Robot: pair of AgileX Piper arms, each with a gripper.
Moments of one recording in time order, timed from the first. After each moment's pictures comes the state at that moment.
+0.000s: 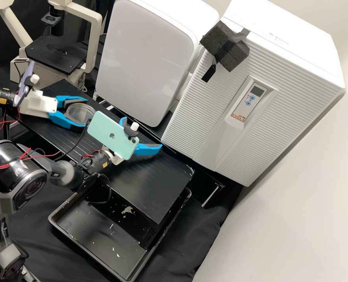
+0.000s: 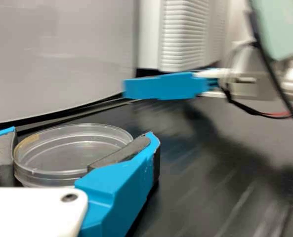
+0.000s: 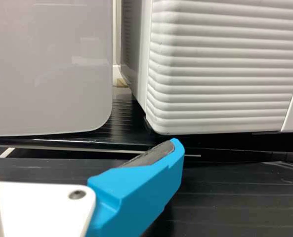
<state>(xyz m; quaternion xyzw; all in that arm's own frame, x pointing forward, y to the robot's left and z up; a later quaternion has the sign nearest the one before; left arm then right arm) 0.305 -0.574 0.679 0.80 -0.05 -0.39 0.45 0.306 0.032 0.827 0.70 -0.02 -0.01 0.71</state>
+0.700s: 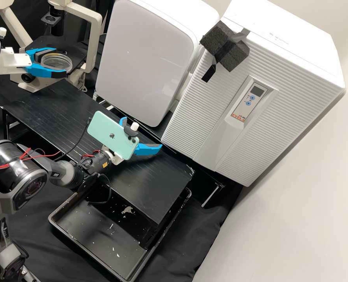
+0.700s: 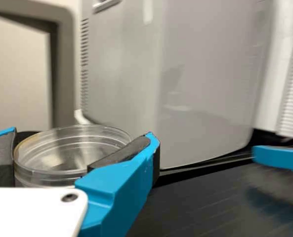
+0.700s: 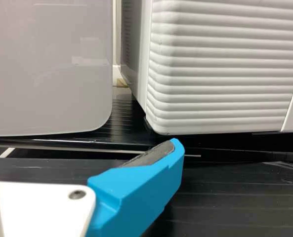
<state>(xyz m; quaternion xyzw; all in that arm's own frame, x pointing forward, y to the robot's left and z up) 0.317 -0.520 0.785 0.83 -0.06 -0.23 0.51 0.306 0.032 0.827 0.70 -0.02 -0.01 0.71</state>
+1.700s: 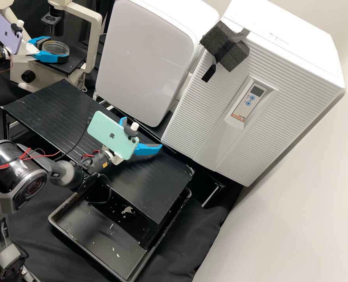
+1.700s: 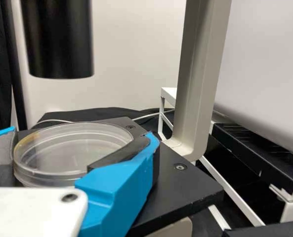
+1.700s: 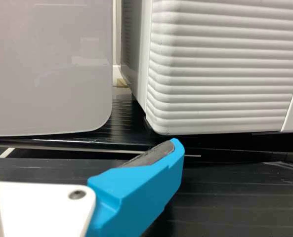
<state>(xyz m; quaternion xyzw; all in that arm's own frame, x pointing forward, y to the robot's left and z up) 0.407 -0.466 0.797 0.85 0.01 -0.11 0.51 0.306 0.032 0.827 0.70 -0.02 -0.01 0.71</state>
